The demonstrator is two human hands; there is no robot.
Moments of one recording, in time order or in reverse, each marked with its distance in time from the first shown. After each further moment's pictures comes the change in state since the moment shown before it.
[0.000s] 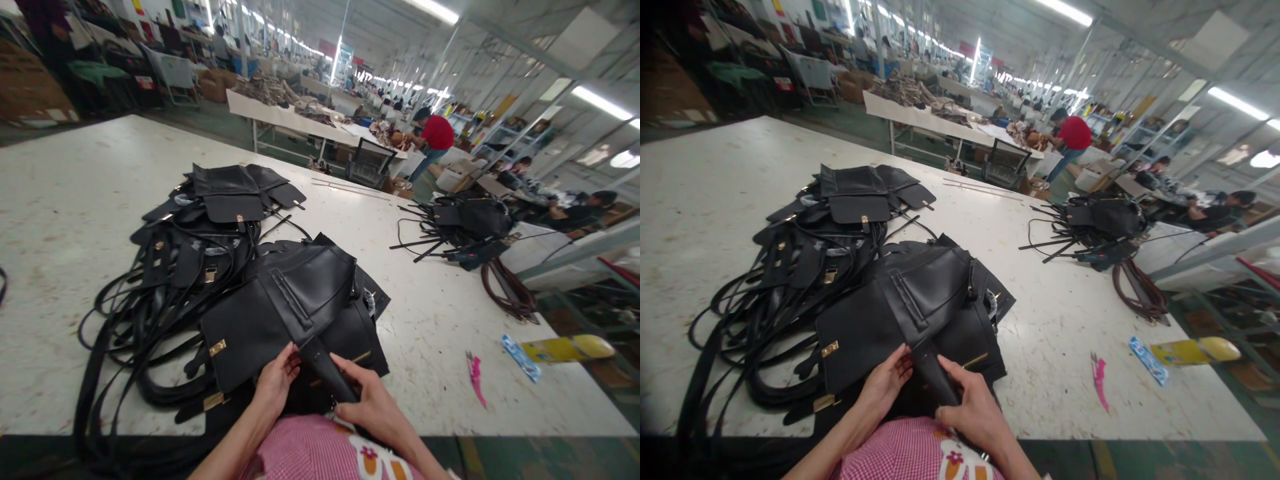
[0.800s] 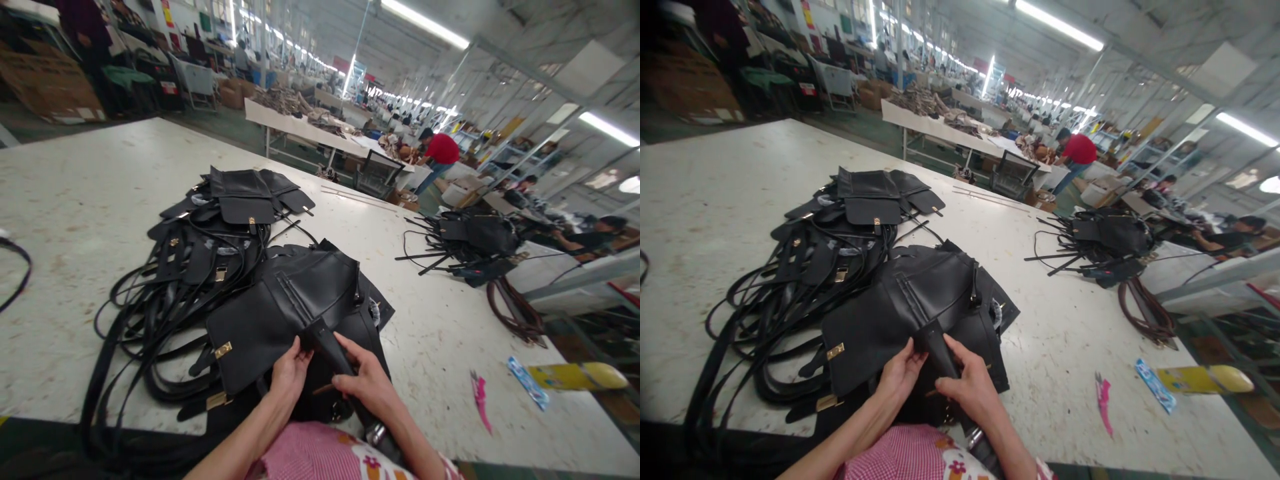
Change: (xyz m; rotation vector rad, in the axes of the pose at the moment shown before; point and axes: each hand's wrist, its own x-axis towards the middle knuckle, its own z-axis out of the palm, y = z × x) left_hand 0.010 -0.002 0.027 -0.414 0.017 0.102; right_hand 0.035 -0.018 0.003 0.060 0.030 -0.026
